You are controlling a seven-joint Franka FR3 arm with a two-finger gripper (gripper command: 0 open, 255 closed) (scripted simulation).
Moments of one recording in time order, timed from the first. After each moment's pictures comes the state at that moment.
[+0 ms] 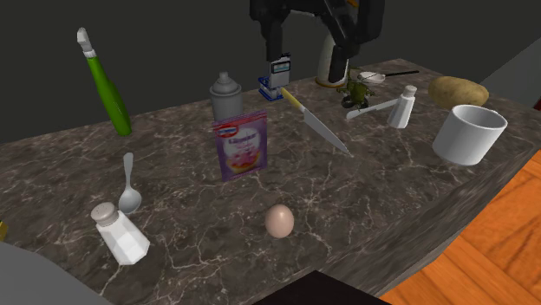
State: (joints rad) arm 0.01 -0.72 0.16 -2.62 0.11 1.90 0.42
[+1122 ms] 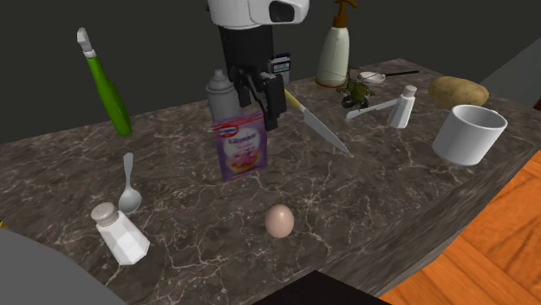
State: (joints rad) arm -0.05 -0.33 0.49 -2.66 0.12 2.45 0.89
